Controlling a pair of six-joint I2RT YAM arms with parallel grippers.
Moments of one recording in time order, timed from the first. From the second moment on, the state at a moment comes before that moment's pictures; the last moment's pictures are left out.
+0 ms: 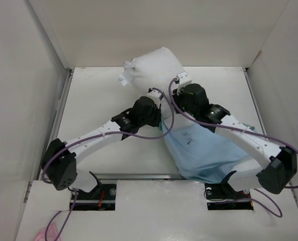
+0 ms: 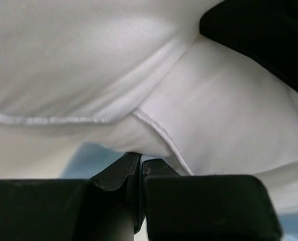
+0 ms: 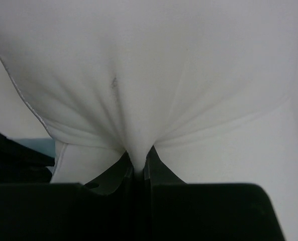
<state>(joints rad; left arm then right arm) -0.82 1.43 1.06 -0.14 -0.04 -0.36 0.66 1.33 1.20 -0.35 0.16 0.11</state>
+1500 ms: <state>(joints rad) -0.46 2.21 2.18 -0.41 0.04 -0.27 0.84 1.72 1.51 -0.45 0.41 0.32</state>
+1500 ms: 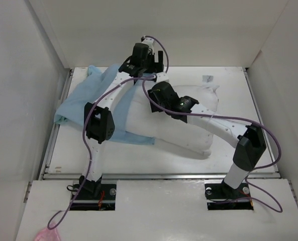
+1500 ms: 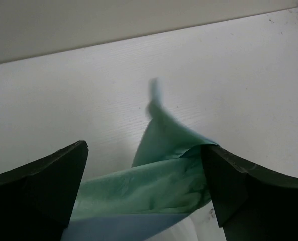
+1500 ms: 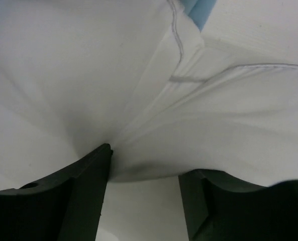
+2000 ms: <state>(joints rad) -0.42 1.47 1.63 -0.38 -0.16 -0.27 0.84 1.51 1.35 -0.44 0.15 -0.28</state>
